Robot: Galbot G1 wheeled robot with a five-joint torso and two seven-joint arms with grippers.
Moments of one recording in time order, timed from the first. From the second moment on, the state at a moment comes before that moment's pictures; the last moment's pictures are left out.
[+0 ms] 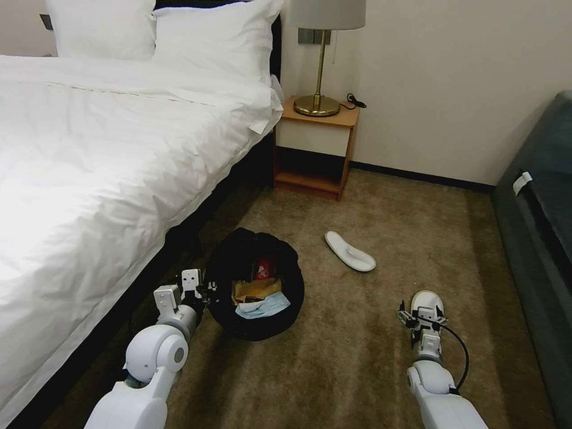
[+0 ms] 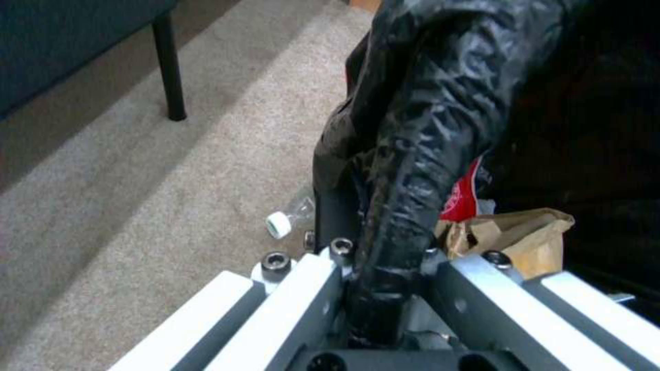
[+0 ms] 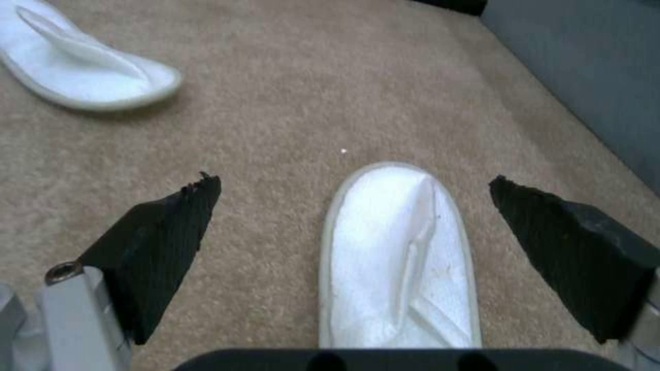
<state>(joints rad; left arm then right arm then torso) 1.27 -1.27 -0.45 -1.94 -0.57 0.55 -0.18 -1.04 1.31 0.50 0.96 0.16 0.24 0.27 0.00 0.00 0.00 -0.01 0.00</state>
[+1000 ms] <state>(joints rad) 1.29 -1.27 -0.48 -1.97 -0.57 0.54 -0.17 -0.90 1.27 0.46 0.68 0.22 0.32 0.22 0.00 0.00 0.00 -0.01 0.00</state>
